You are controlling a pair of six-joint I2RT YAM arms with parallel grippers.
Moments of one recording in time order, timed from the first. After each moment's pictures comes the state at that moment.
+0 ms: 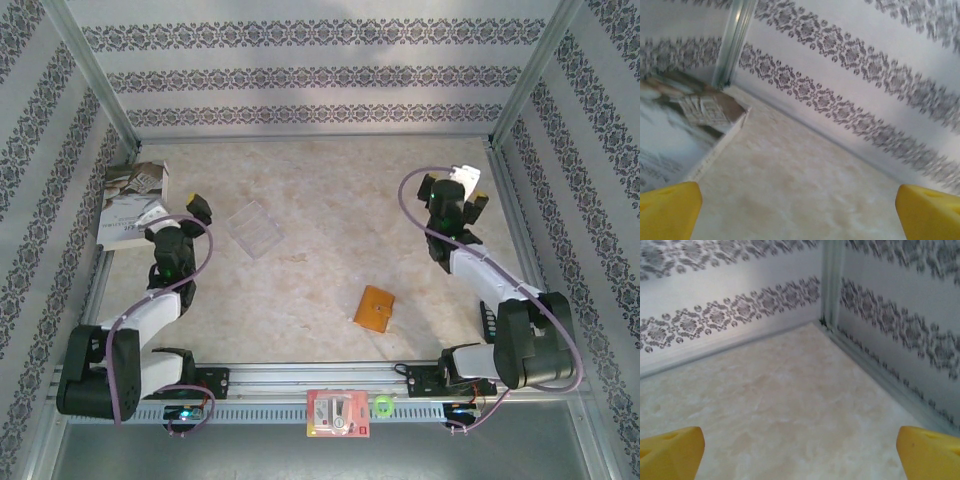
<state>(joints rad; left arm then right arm) -0.02 1.14 0.36 0.69 -0.35 -0.59 0.15 1.33 0.78 0.16 0.59 0.34</state>
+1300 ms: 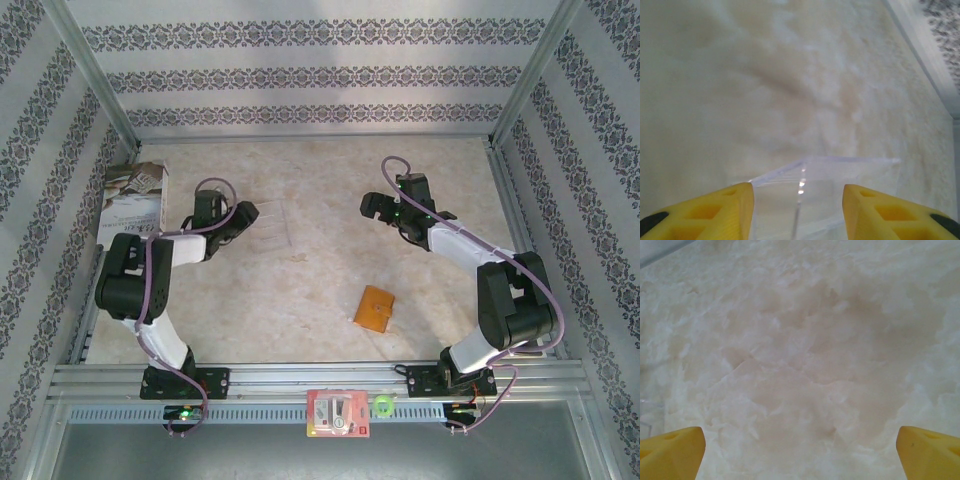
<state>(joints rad) -0.11 1.77 0.83 0.31 0.32 -0.80 0.28 1.57 0.94 -0.12 -0.08 0.52</state>
